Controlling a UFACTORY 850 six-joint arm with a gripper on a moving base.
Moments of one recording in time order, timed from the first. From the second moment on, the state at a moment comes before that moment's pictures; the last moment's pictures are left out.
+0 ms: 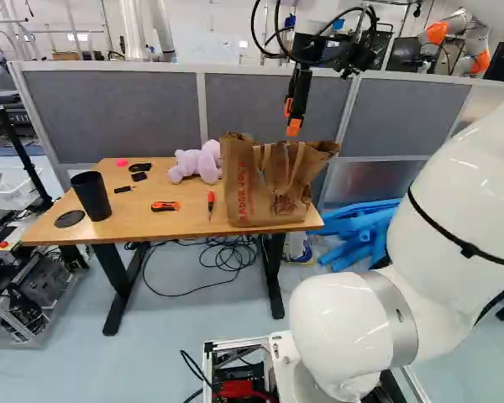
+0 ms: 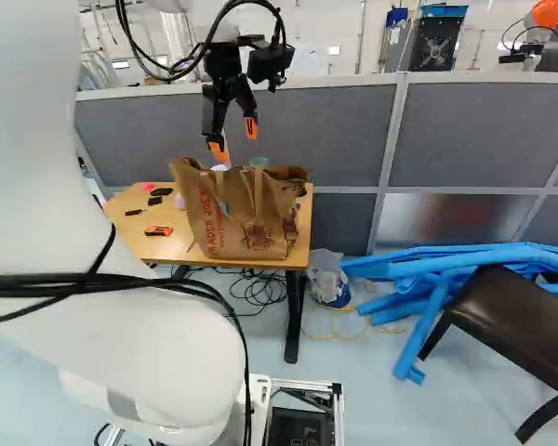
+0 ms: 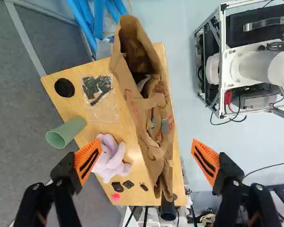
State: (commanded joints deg) arm -0.9 5.2 -73.8 2.7 -71.2 102.2
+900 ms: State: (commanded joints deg) arm -0.9 5.2 -73.8 2.7 -71.2 102.2
